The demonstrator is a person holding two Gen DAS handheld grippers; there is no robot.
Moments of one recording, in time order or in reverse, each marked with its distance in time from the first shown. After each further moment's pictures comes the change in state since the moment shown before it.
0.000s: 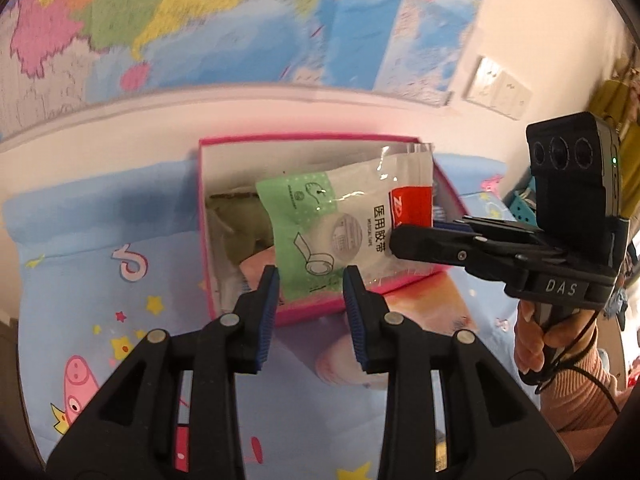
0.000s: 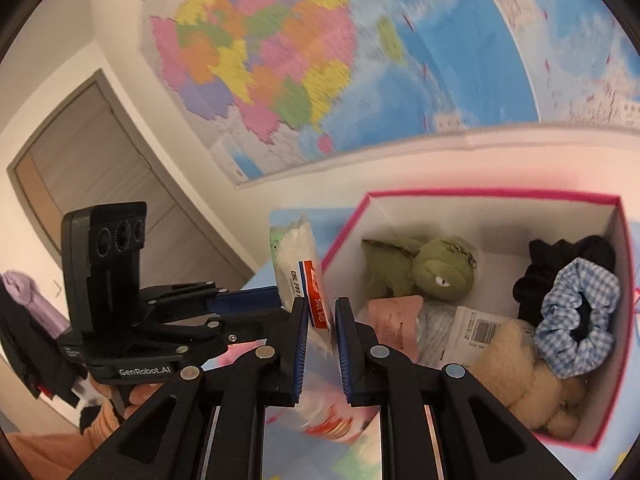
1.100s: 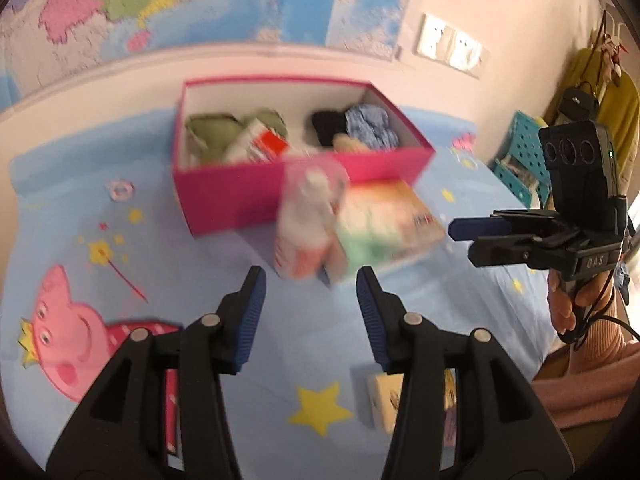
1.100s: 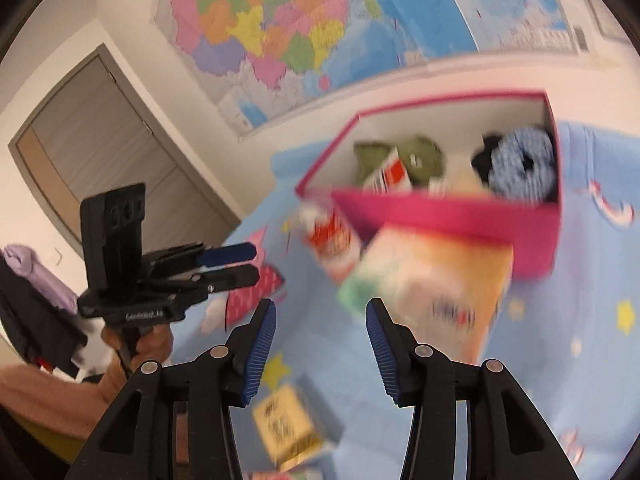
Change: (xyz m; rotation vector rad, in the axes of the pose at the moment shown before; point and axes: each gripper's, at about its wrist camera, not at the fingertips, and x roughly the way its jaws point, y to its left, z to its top) left arm -0.033 -0.047 -0.123 0.057 -0.030 -0.024; right arm -0.080 0.009 -0.118 -0.014 0.100 -0.022
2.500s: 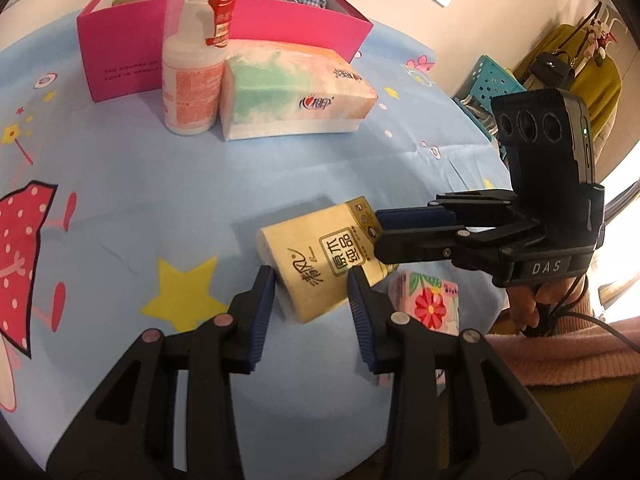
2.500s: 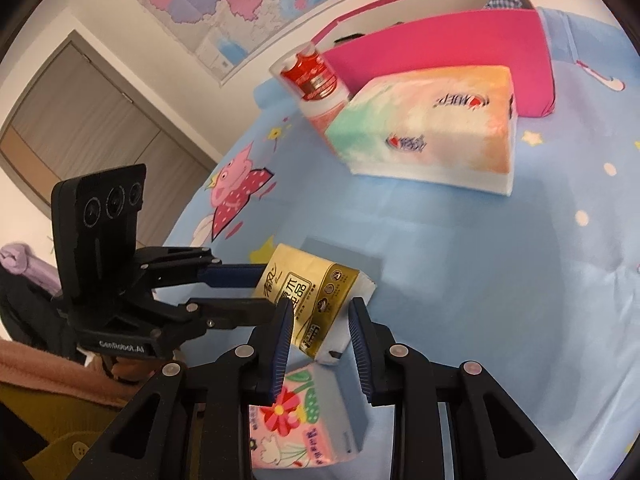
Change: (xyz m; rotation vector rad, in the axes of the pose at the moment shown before) left arm 0.032 -0.047 -0.073 -0.038 0.215 -0.178; right arm 0.033 -0.001 -0.083 0.094 0.145 -0.020
